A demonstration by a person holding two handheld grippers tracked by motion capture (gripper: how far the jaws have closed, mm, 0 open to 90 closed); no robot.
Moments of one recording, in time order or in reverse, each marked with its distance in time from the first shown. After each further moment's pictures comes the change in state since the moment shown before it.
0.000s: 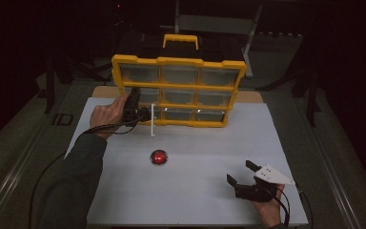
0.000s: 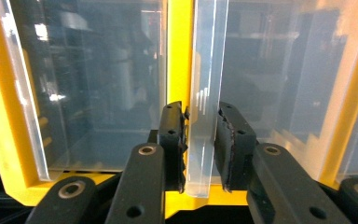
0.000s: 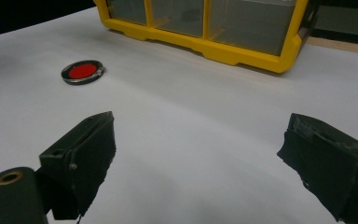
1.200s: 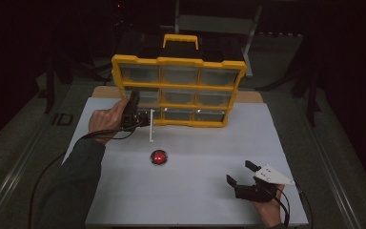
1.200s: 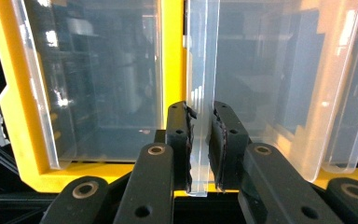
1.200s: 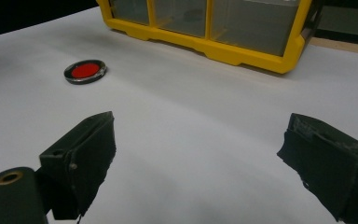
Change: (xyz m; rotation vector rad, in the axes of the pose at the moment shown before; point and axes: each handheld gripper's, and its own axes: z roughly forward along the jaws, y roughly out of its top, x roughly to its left) left arm -0.008 -0.003 -0.015 -0.013 0.028 0.016; right arm 0.001 0.000 0.000 0.002 0.007 -0.003
